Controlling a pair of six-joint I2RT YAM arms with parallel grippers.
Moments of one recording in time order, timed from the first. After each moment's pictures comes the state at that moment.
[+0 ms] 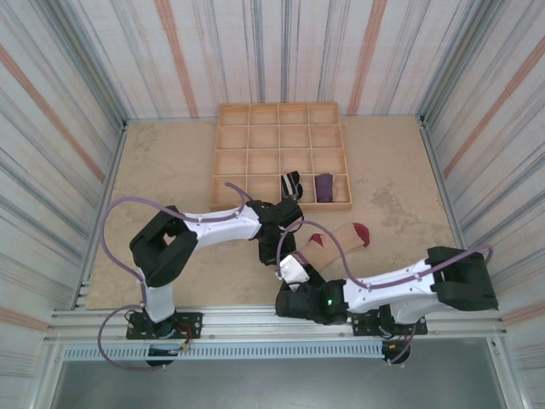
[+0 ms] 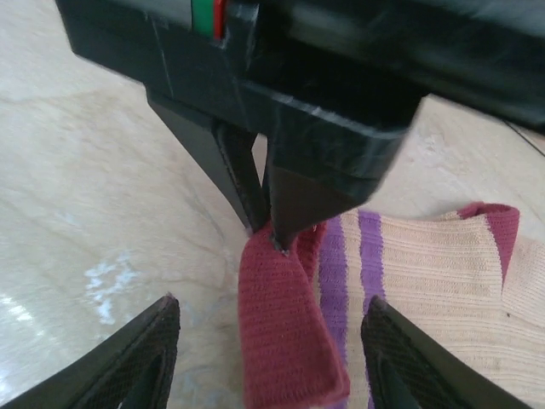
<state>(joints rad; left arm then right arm) -0.96 1.86 1.23 -0.73 0.35 -1.07 1.57 1.37 0.58 -0.35 0.80 0.61</state>
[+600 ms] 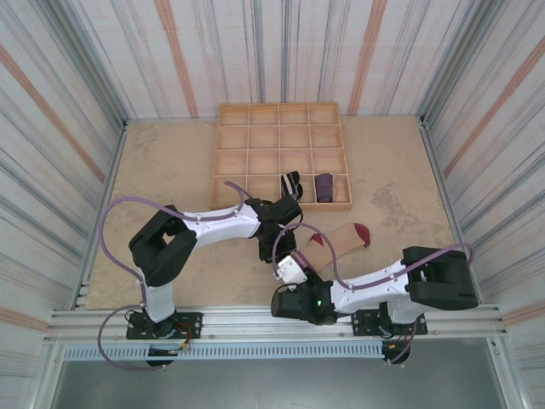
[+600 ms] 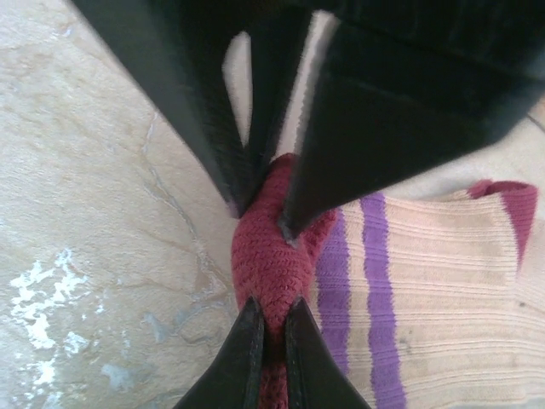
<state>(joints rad) -0.94 1.85 1.22 -0.72 0.37 -1.06 1.54 1.46 0.57 -0.31 0.81 0.66</state>
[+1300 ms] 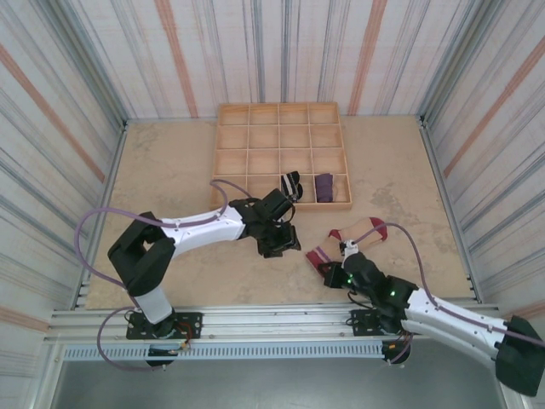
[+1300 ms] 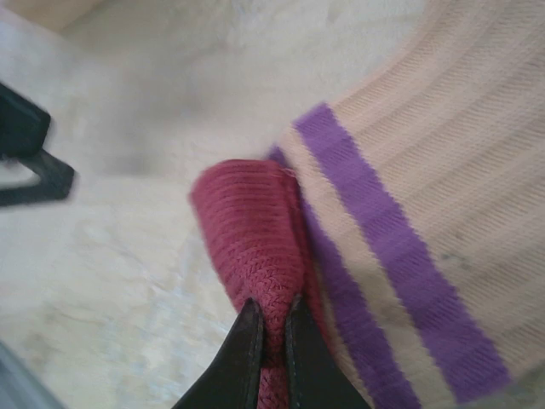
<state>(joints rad) -0.93 1.71 1.13 -0.54 0.33 -1.09 0.90 0.52 0.05 -0.16 0.05 0.96</state>
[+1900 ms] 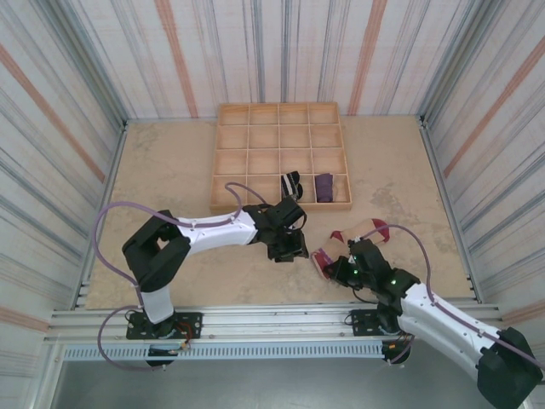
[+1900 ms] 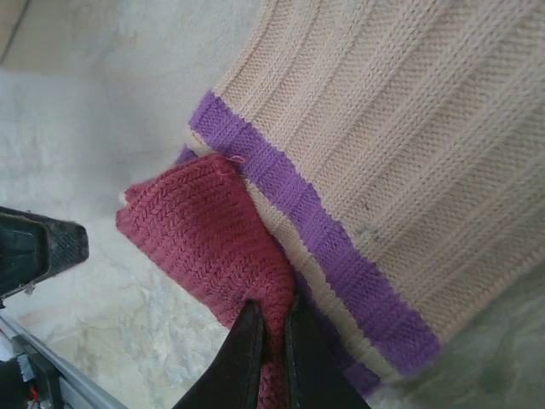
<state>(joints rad) -0.99 1.80 1.17 -0.49 0.33 -1.08 0.66 0.65 0.14 -0.32 -0.21 1.05</state>
